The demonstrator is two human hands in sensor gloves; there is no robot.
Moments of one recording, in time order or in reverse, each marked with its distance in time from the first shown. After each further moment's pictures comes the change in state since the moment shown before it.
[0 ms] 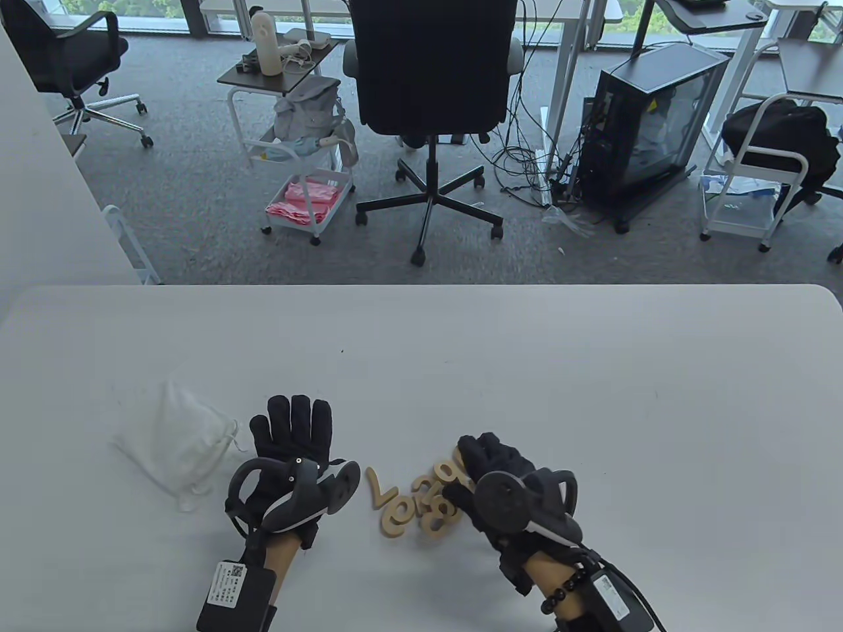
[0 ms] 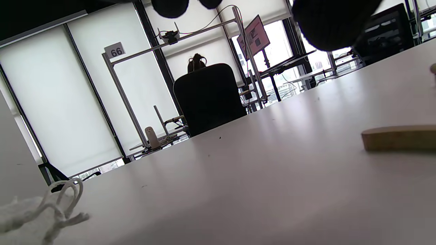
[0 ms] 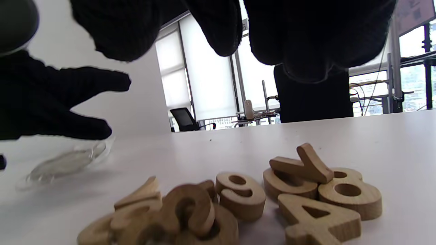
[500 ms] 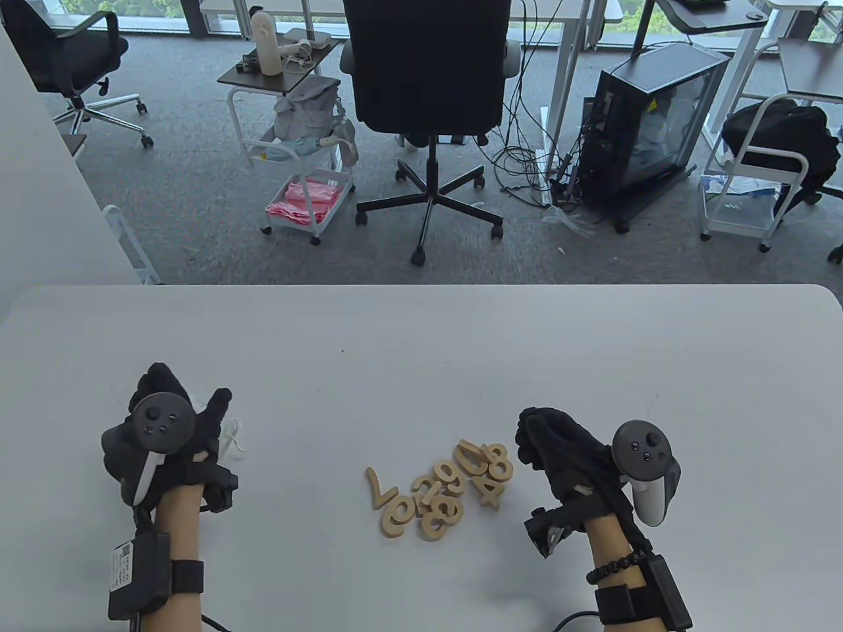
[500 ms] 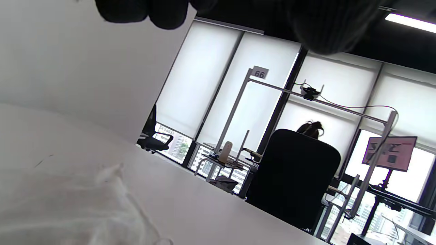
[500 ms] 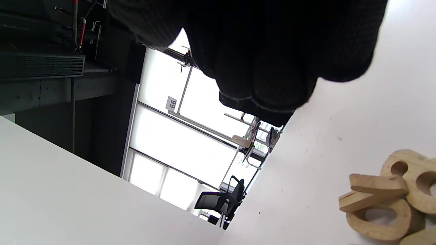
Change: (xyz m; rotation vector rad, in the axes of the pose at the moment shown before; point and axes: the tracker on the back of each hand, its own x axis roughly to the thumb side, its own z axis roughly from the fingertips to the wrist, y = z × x) left_hand -0.165 0.017 0.017 0.198 0.486 0.657; right_hand -0.129 -0.036 0.018 -0.274 0.364 -0.943
